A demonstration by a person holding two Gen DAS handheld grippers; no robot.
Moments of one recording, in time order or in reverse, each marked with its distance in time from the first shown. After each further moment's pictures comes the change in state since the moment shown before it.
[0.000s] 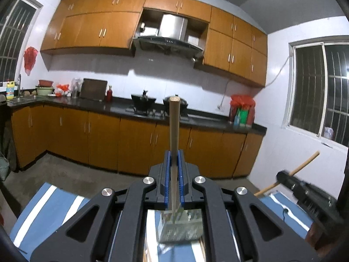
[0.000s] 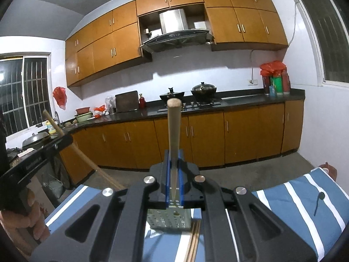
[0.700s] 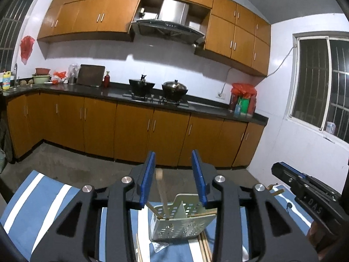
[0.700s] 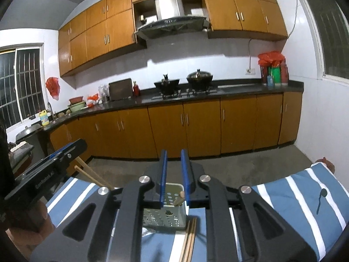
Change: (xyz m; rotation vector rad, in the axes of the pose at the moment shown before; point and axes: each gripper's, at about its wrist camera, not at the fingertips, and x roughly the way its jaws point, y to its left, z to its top) left arm 0.040 -0.003 -0.029 -0.017 0.086 -0.014; right arm 0.036 0.002 -0.013 0.003 0.068 -0.042
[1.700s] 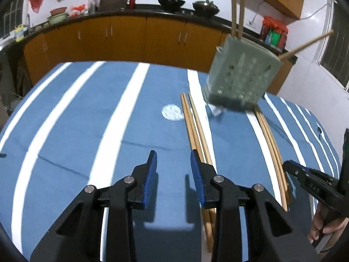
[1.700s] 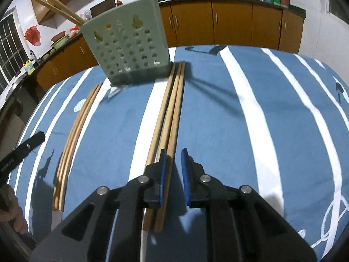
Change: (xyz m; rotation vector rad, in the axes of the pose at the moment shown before) left arm -0.022 0.077 -0.195 -0.048 0.528 0.151; right arm 0.041 -0.023 -0.225 0.074 0.590 -0.032
